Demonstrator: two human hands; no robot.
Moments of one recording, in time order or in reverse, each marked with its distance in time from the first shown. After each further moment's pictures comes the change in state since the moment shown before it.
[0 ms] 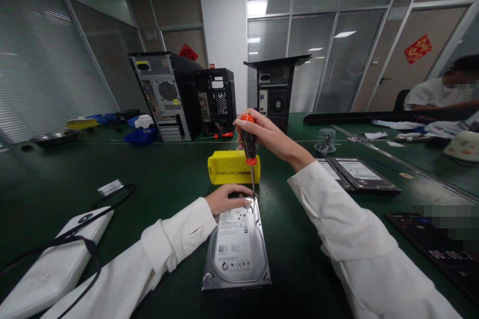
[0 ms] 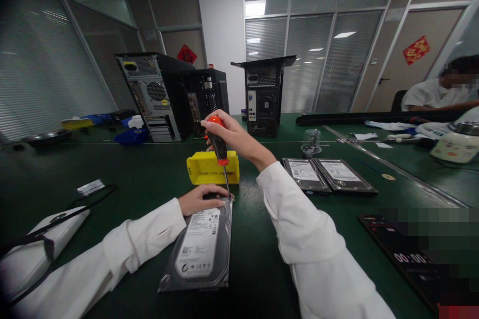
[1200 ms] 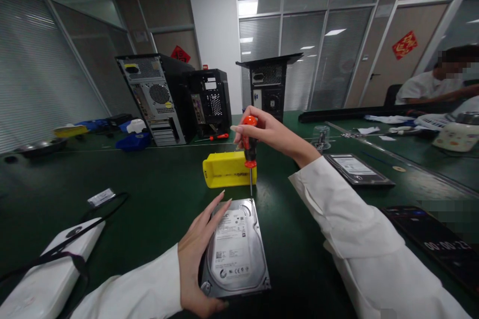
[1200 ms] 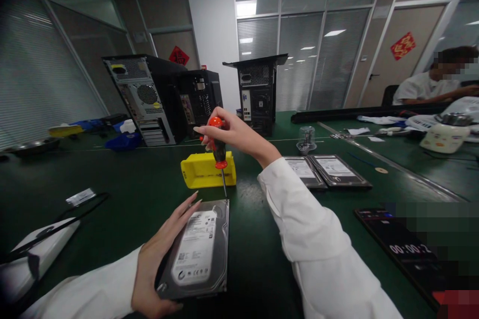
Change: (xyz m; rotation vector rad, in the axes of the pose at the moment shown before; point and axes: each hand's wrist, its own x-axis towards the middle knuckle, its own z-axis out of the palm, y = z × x) left_hand -0.098 0.035 0.020 0.430 0.123 0.060; right_hand -0.008 -0.012 -0.017 -0.159 -0.076 -0.039
